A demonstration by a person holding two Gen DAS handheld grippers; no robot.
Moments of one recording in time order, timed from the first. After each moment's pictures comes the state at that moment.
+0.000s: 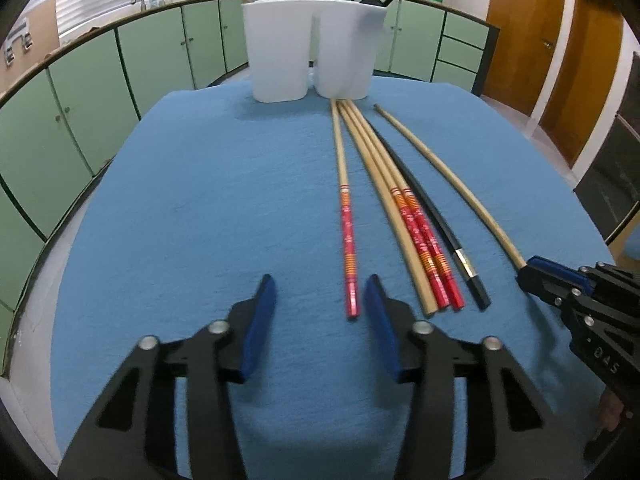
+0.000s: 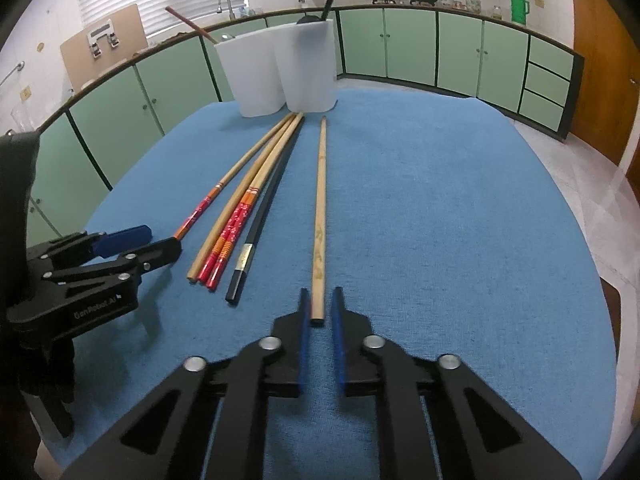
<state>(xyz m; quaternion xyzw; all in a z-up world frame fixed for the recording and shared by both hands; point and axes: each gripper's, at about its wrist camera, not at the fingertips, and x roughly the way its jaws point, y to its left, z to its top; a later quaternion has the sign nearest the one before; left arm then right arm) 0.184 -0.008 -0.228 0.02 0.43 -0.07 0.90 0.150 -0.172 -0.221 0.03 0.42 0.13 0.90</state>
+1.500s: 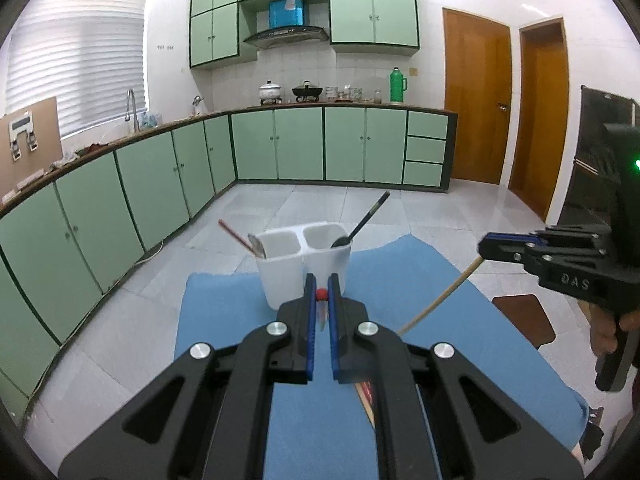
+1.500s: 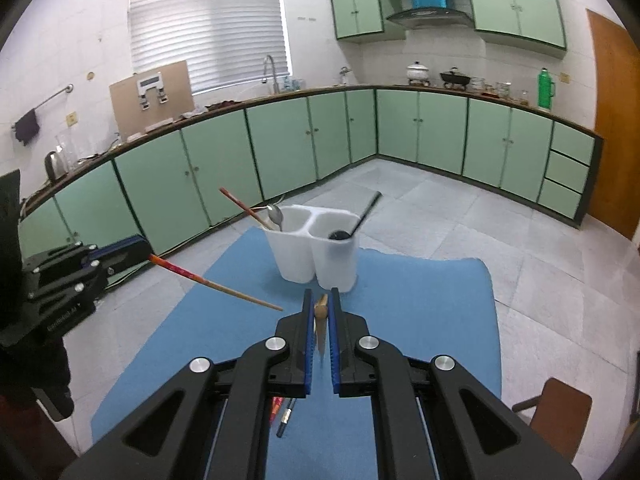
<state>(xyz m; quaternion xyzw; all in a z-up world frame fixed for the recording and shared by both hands) 0.162 -0.006 -0.020 0.05 0.24 -0.12 0.96 0.193 -0.194 -0.017 0.00 0.30 0.20 0.93</state>
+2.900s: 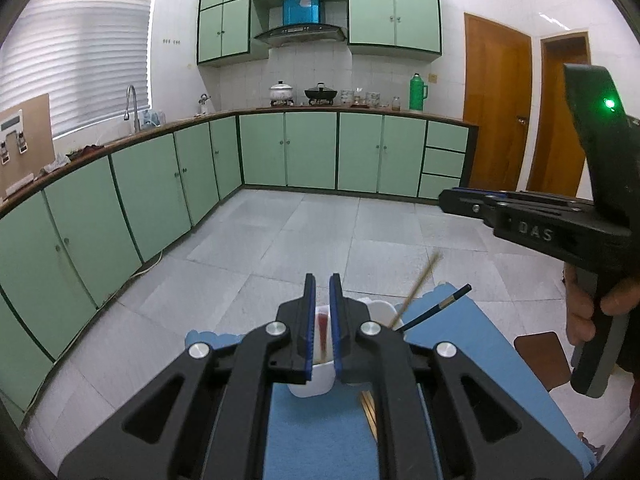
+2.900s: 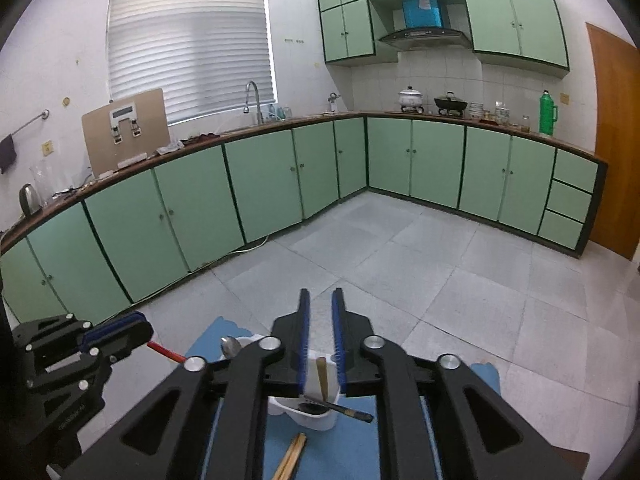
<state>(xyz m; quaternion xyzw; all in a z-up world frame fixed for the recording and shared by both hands) 0.327 0.011 0.009 0.03 0.24 -0.11 0.96 0.368 -0.165 0.030 0.01 0.25 0.17 0.95</state>
